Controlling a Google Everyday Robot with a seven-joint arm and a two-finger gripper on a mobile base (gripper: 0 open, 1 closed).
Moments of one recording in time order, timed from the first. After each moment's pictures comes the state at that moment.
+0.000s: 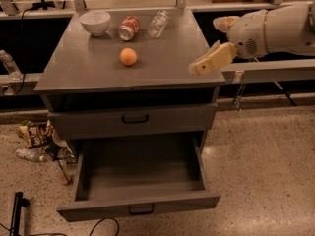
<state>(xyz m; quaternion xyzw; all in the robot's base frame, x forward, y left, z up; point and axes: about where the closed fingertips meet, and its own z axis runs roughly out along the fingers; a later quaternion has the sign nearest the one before) 0.609 -0.113 0.972 -0.48 0.69 0.21 0.50</state>
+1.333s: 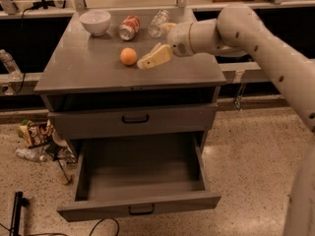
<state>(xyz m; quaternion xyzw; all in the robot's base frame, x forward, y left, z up) 0.732 0.010 0.911 -0.49 0.65 0.26 0.52</state>
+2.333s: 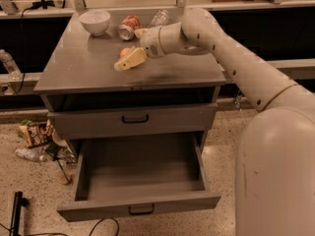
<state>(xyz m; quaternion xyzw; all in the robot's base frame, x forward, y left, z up) 0.772 0.088 0.875 -0.51 0.64 0.29 0.50</state>
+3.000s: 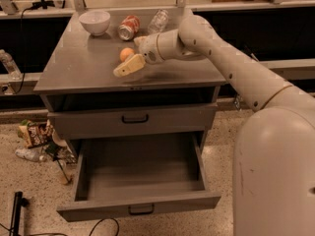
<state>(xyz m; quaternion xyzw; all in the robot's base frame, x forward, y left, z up) 0.771 0.096 0.848 -0.50 0.66 0.30 0.48</state>
